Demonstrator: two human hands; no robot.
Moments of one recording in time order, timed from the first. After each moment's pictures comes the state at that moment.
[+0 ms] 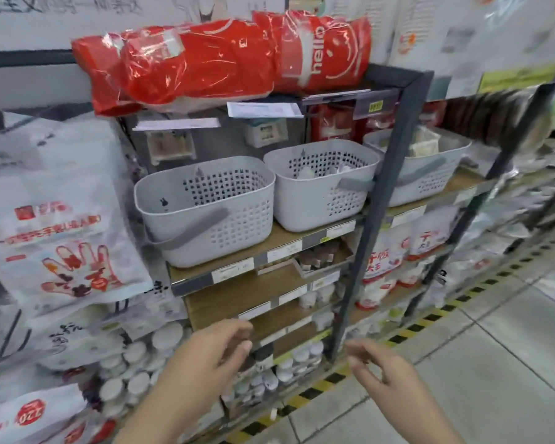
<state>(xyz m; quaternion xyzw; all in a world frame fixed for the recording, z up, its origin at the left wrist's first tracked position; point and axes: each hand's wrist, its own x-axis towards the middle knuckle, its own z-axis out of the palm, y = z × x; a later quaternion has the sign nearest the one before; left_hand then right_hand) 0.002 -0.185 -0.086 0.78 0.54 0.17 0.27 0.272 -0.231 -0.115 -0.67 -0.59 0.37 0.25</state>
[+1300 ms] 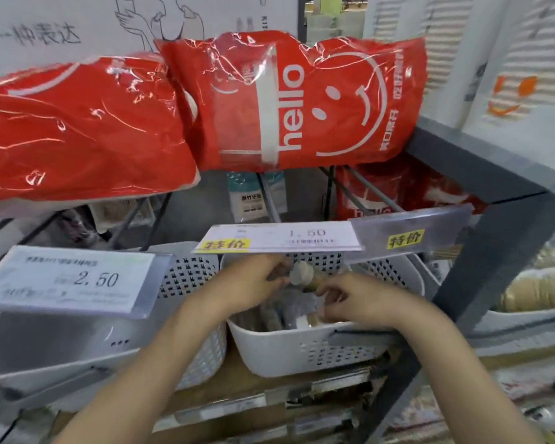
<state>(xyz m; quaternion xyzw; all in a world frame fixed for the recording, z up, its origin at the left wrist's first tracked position) 0.177 0.191 -0.022 0.79 0.58 0.11 0.17 0.380 0.199 -0.023 -0.51 -0.80 0.30 -0.01</state>
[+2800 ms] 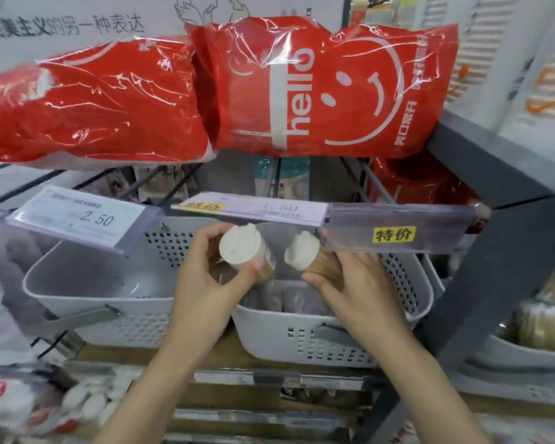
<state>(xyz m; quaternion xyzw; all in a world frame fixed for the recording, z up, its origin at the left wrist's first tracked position) 0.210 0.094 -0.016 0.50 0.57 0.63 0.19 0.381 0.180 -0.035 -0.43 -0.83 0.13 0.33</state>
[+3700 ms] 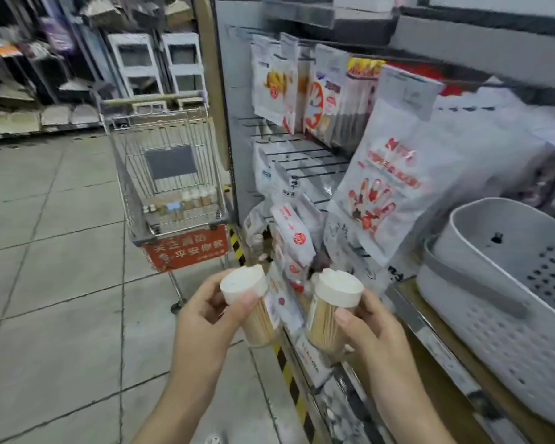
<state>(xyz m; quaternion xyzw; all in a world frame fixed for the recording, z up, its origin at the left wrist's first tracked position) 0.109 -0.243 -0.069 -0.02 0.65 0.75 -0.06 0.136 -0.060 -0.078 -0.05 -0.68 0.74 0.03</state>
